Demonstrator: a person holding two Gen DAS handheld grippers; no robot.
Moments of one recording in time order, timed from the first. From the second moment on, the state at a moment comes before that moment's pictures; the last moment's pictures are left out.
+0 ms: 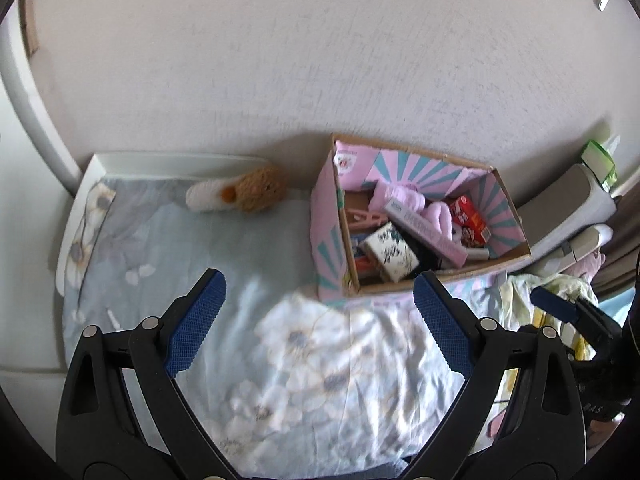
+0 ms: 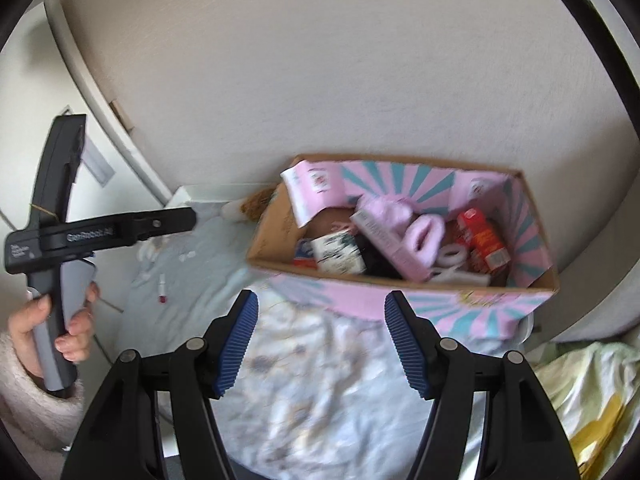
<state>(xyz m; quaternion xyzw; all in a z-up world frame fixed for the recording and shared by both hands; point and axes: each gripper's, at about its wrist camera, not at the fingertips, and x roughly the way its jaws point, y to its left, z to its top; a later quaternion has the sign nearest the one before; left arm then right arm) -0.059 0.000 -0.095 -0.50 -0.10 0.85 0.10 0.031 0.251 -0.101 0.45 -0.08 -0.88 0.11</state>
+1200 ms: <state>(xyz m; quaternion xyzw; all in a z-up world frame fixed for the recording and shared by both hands) -0.027 -0.159 -0.094 -0.48 -0.14 0.87 -0.01 -0.078 0.077 -0.090 0.45 -0.05 -0.87 0.18</state>
